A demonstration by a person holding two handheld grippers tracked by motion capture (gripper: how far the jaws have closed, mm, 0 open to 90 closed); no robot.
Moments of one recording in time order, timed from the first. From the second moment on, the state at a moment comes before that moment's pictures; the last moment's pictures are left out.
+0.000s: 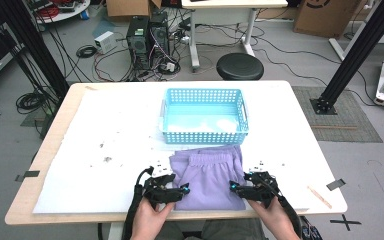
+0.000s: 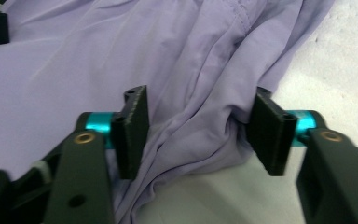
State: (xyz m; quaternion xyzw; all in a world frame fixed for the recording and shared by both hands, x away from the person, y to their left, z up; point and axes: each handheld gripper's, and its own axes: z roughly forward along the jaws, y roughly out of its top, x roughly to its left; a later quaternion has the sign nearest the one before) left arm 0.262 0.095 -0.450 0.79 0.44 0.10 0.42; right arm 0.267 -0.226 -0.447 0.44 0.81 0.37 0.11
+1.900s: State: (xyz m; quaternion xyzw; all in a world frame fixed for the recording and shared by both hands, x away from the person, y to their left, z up) left arm 0.296 0.106 -0.327 0.77 0.33 0.11 0.53; right arm 0.280 -0.228 -0.342 0.36 0.77 0.51 0.15
